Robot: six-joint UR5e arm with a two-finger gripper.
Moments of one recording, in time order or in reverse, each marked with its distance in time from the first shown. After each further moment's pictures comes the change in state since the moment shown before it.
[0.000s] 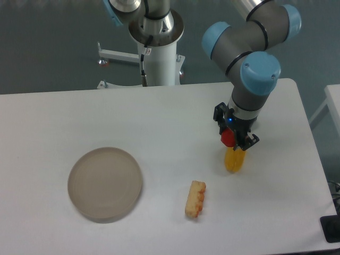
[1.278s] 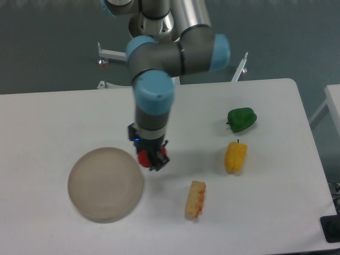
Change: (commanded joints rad) arm -0.423 -0.064 -0.048 0.202 -0.084 -0.484
